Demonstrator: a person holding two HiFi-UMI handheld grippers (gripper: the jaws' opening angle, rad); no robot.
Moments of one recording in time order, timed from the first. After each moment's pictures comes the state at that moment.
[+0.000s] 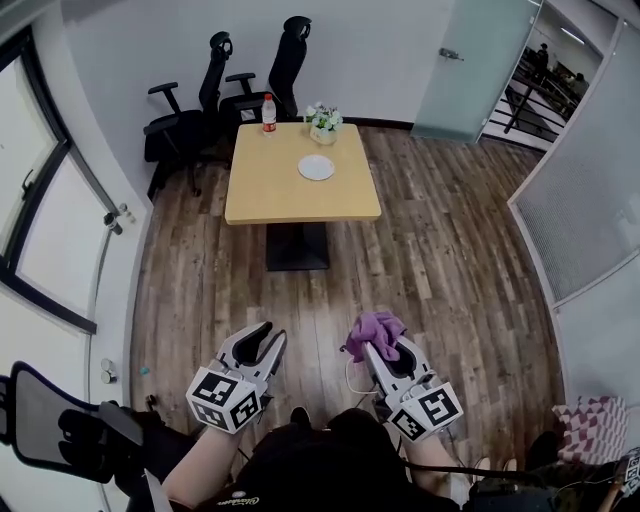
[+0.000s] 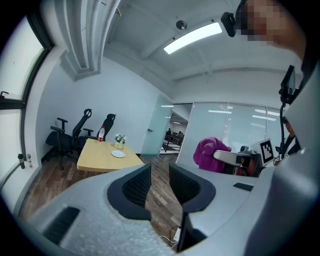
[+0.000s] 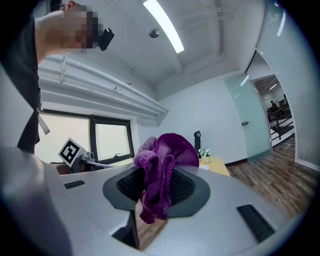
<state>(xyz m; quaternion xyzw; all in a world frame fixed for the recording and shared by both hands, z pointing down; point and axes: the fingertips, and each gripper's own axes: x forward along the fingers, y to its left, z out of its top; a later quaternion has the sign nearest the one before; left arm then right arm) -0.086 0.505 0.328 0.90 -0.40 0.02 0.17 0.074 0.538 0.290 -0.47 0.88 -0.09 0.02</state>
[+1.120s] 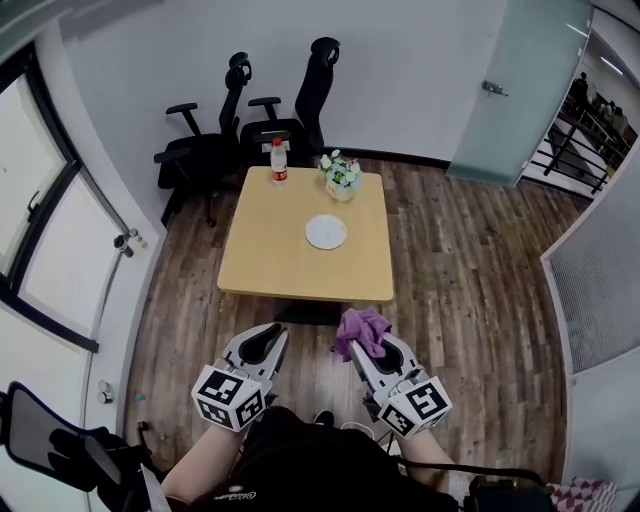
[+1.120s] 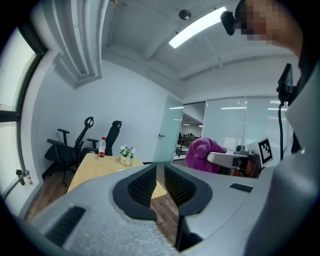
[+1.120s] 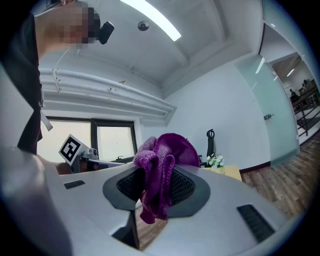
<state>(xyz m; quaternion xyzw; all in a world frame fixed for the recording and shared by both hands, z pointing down) -0.013 0.239 0.316 0.87 -0.47 0.02 0.14 0.120 0.248 0.294 -0.38 0.92 -0.09 0.03</state>
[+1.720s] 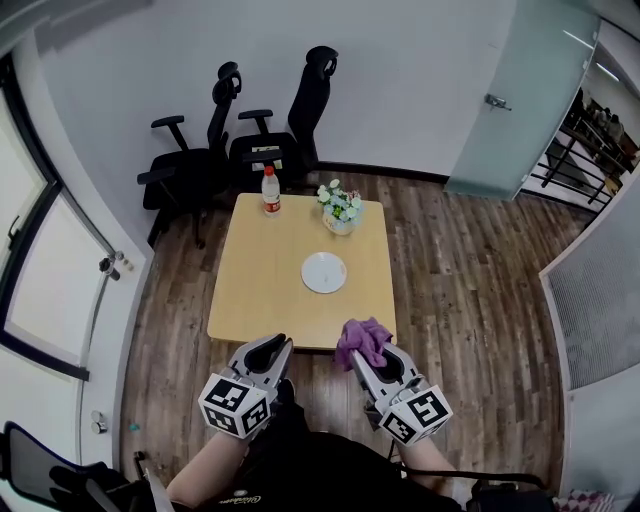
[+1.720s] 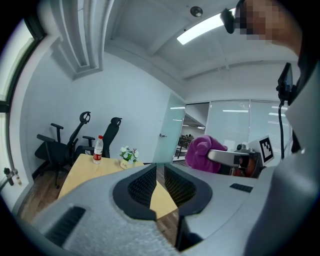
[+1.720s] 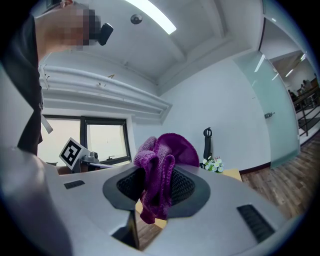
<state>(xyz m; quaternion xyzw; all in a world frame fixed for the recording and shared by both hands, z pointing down) -0.026 0.096 0.339 0.88 -0.45 0.01 0.16 0.102 0.109 0.305 -0.39 0.92 -0.10 0.02</state>
